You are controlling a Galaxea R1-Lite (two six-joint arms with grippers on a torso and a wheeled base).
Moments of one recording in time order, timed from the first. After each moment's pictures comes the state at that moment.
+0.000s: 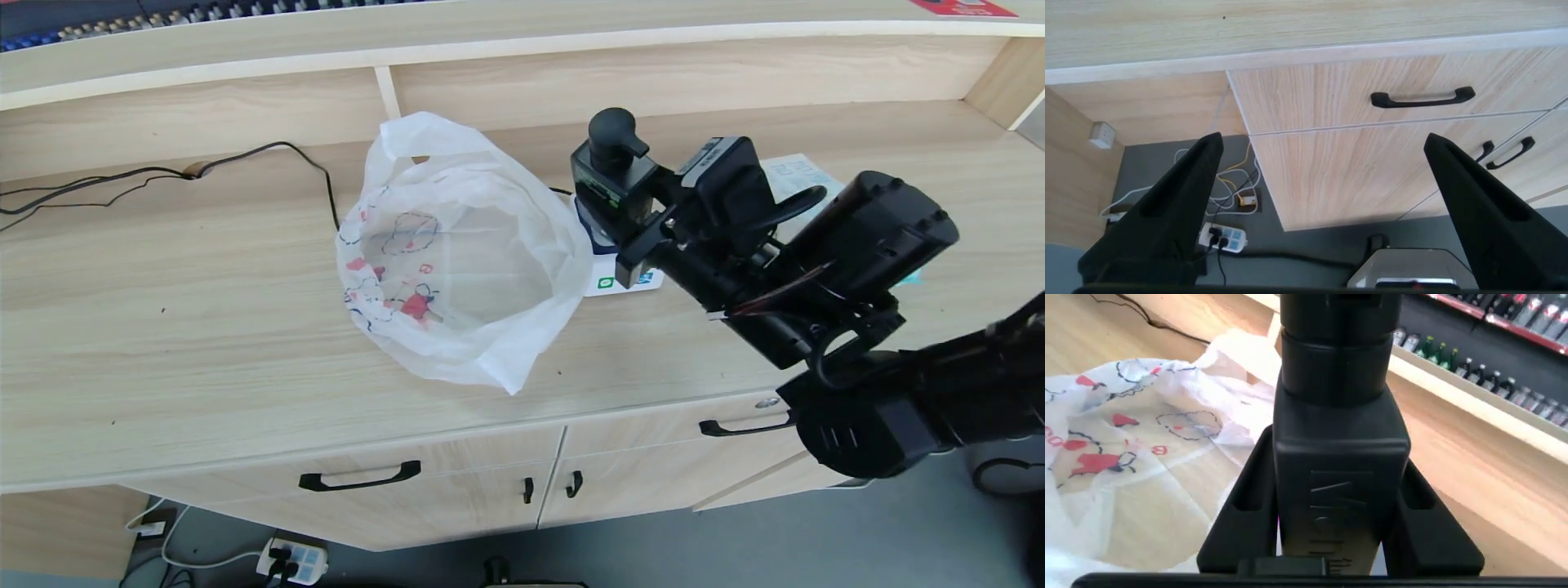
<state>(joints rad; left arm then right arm) 0.00 0.00 0.00 -0.01 0.00 0.07 0.58 1.90 -1.00 -1.38 0.18 -0.60</state>
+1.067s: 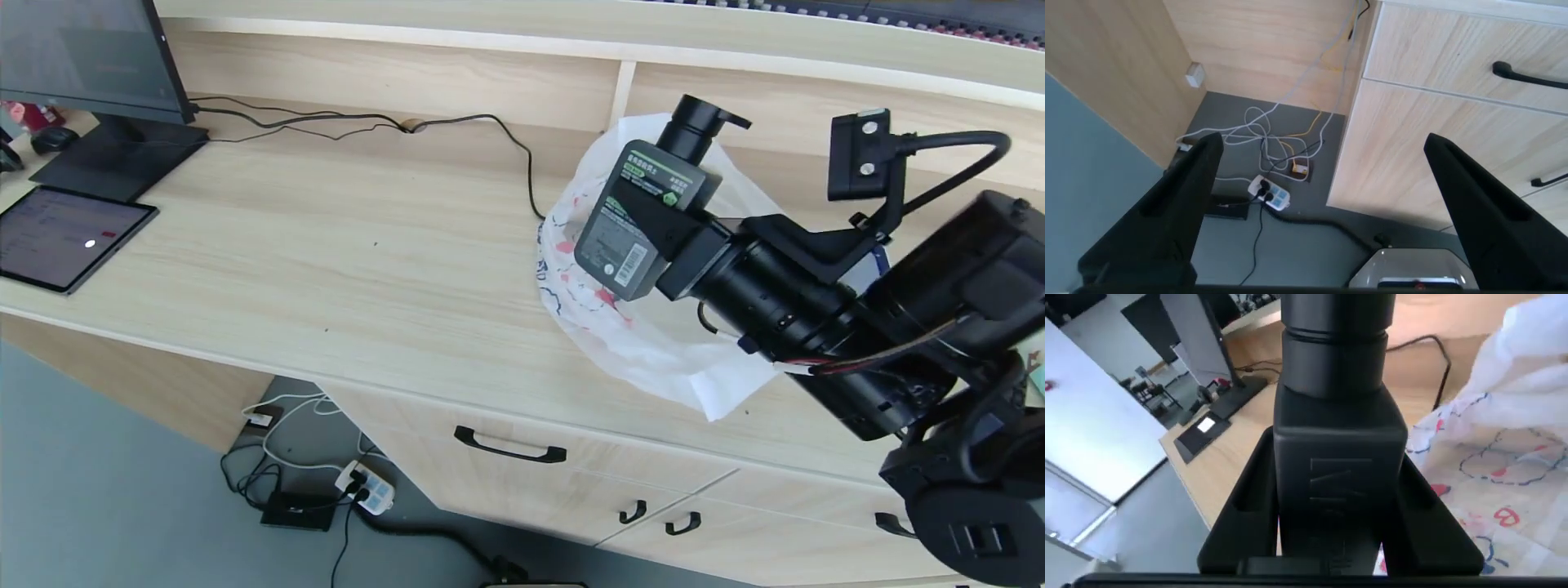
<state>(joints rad) 0.00 0.00 0.00 -0.01 0.00 0.07 0.68 1.74 -0.79 -1.37 0.01 0.26</state>
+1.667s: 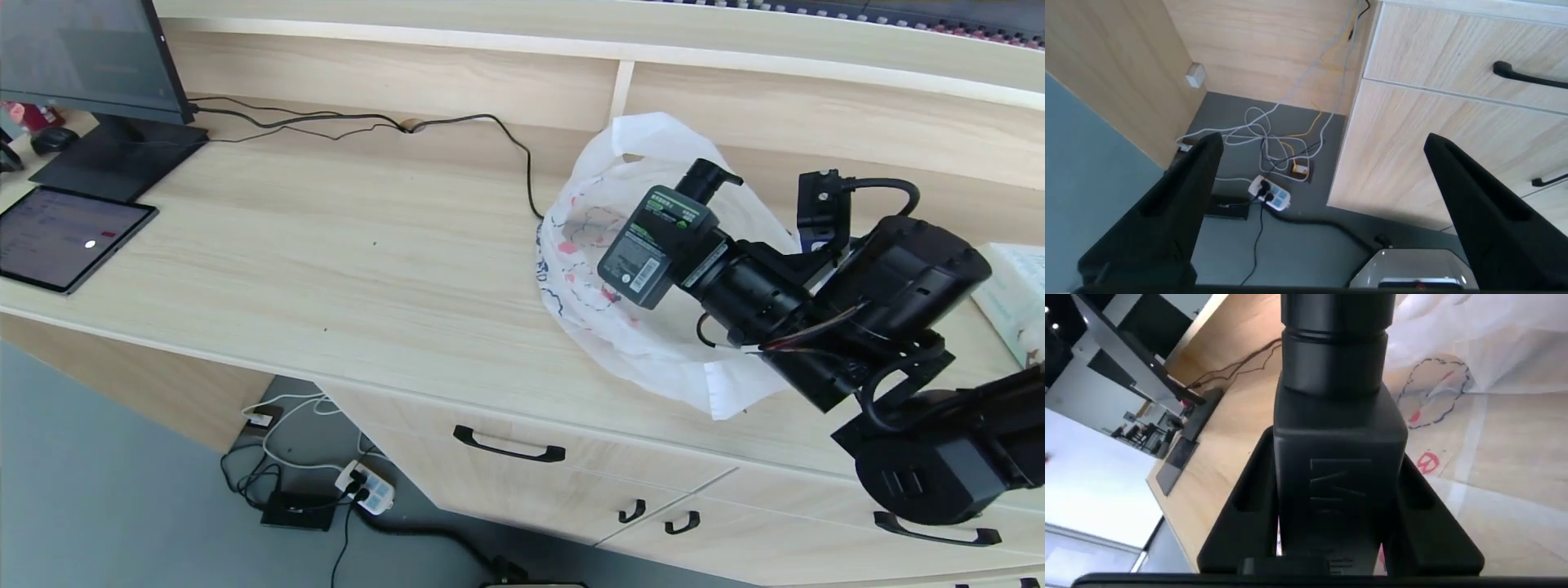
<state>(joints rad) 0.00 0.00 0.00 -0.01 0.00 0.07 0.52 1.85 -0.81 -1.35 0.01 0.56</state>
